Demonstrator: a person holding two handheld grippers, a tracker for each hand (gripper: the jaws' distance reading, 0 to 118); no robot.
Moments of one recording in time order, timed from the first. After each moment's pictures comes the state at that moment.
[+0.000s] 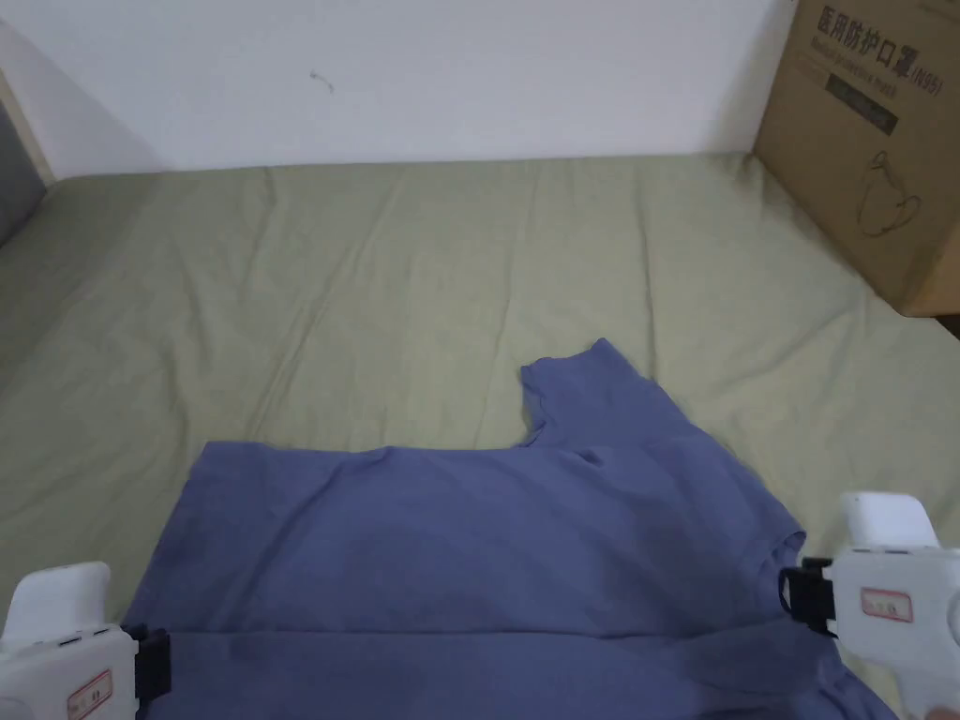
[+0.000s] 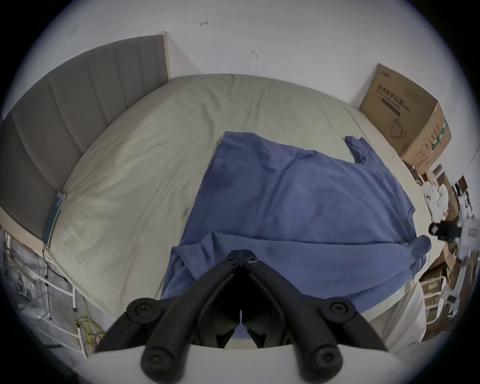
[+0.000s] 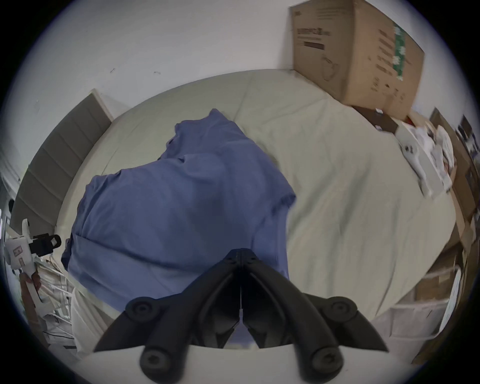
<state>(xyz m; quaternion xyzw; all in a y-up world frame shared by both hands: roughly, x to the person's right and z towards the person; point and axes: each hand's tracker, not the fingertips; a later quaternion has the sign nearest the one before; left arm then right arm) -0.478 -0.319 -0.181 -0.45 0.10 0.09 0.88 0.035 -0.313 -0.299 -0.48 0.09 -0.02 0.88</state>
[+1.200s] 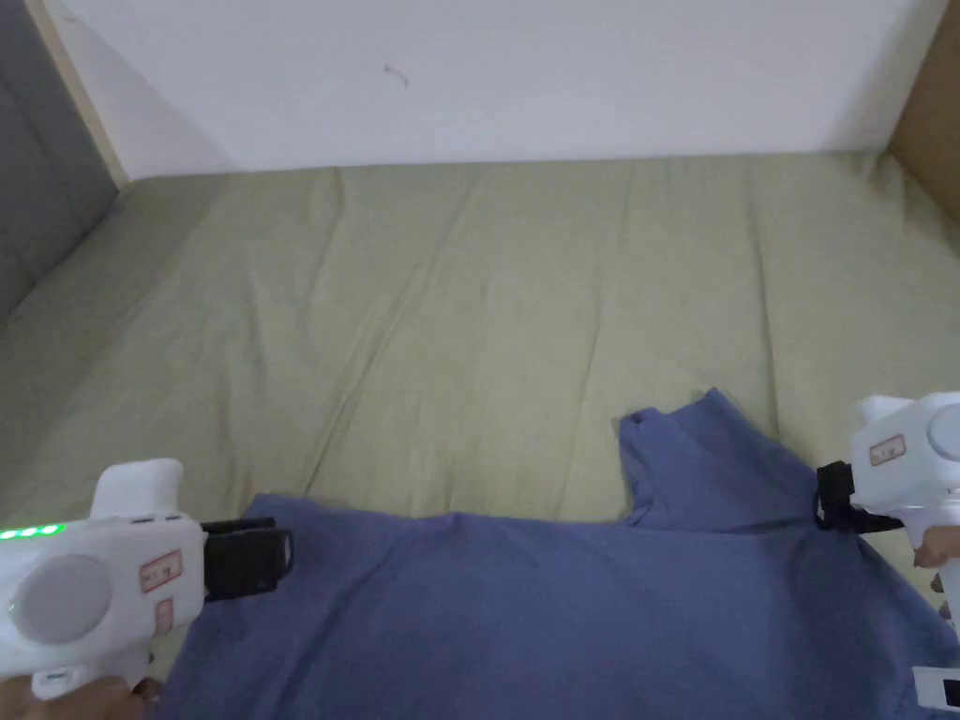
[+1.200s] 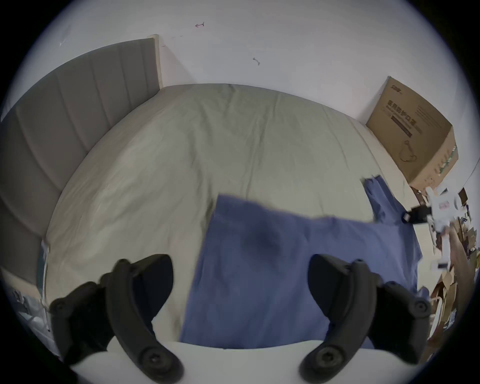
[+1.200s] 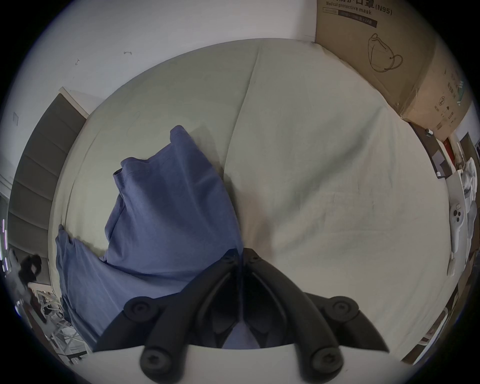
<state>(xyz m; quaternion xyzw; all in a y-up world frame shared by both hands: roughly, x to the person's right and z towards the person) -0.530 -0.309 -0.344 -0.43 0.10 0.10 0.89 0.001 -0.356 -0.545 -0.56 0.09 -0.02 0.82</state>
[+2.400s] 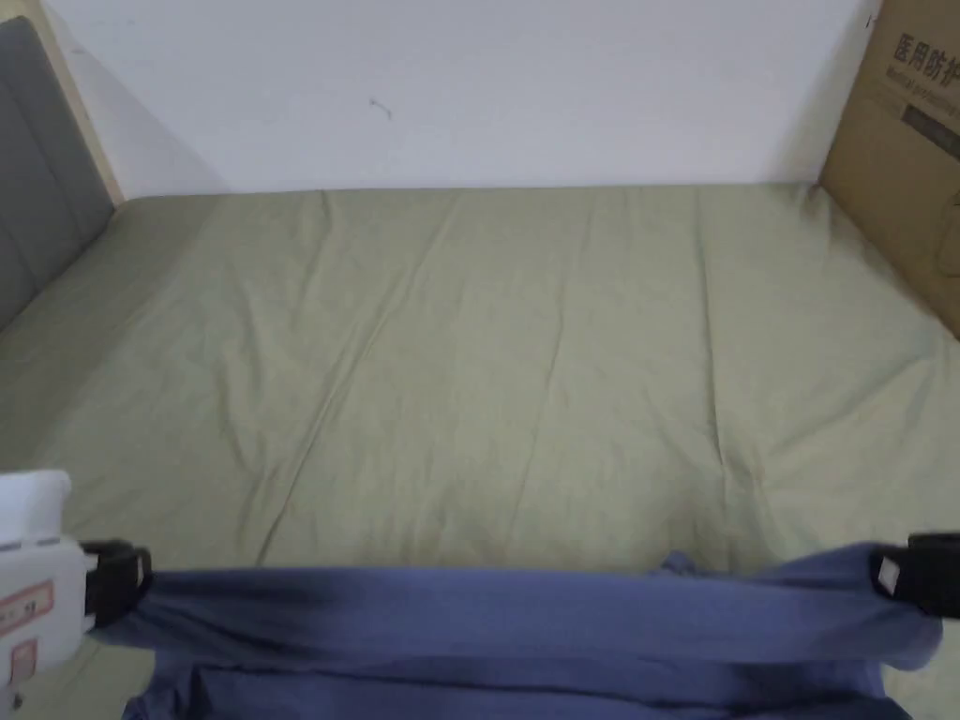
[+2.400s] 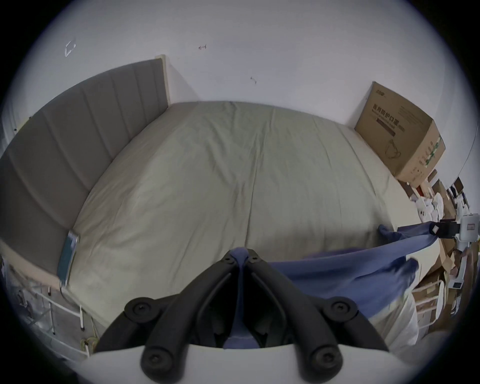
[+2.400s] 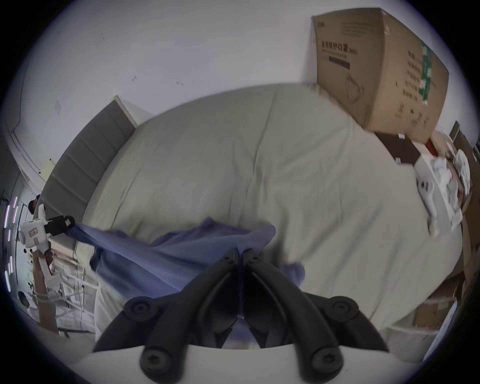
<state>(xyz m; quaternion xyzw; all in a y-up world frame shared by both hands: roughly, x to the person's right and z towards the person) -0.521 -0.248 -0.186 -0.41 0.09 0.08 0.90 0.062 -0.242 -0.305 -0.48 0.16 -0.04 0.86</state>
